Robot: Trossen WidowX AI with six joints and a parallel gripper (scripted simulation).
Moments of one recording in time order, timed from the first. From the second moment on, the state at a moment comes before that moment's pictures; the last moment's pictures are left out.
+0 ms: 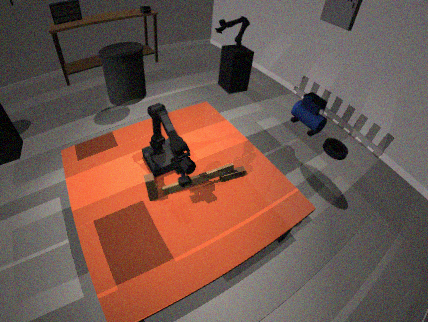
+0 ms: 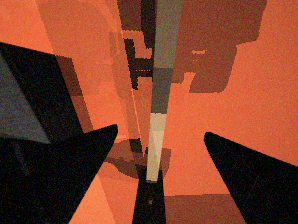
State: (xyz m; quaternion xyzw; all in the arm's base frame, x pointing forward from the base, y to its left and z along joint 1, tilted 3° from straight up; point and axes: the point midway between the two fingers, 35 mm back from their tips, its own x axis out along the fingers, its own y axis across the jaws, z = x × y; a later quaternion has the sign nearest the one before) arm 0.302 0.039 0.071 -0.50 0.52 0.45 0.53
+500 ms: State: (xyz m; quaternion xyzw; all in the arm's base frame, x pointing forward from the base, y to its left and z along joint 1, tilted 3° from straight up) arm 0.306 0.039 0.048 -0.50 0.52 0.45 0.53
